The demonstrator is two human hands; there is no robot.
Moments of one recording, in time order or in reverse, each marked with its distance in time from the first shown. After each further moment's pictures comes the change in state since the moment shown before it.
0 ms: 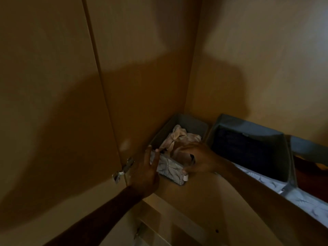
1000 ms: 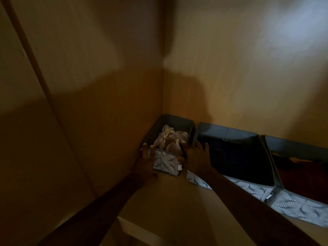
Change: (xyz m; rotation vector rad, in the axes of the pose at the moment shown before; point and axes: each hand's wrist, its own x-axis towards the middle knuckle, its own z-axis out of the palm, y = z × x) left_hand 0.149 -0.005 0.024 0.093 -0.288 -0.022; right_hand 0.023 0.059 0.005 -0.303 0.187 0.758
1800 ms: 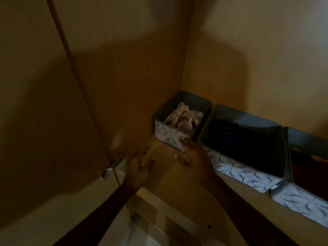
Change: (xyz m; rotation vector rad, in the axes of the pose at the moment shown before) left_hand -0.127 0.015 0.021 -1.125 0.396 -0.296; right_hand -0.079 -0.023 0.027 0.450 0.154 -0.302
